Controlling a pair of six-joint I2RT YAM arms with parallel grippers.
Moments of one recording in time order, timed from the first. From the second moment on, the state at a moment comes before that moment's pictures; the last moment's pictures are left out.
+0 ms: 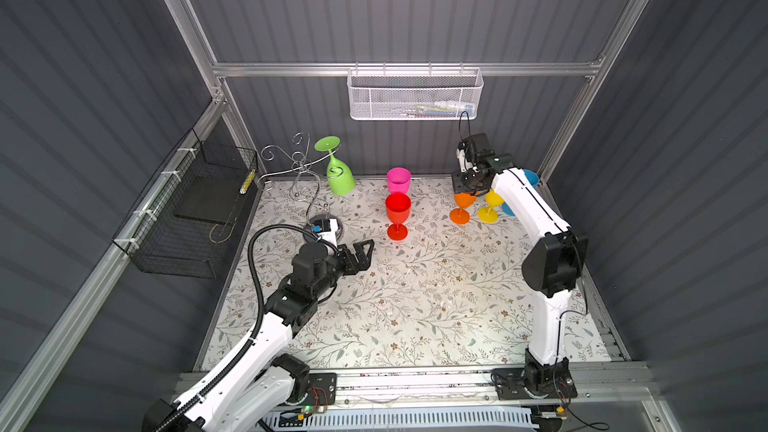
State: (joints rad) left arm -0.51 0.87 0.61 -0.10 0.06 -0.60; right arm 0.30 2.04 2.09 -0.93 0.11 0.11
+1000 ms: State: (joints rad) left arm -0.51 0.94 0.82 -0.67 -0.33 -0.78; right arm 0.72 1.93 2.07 -0.54 -0.13 0.35
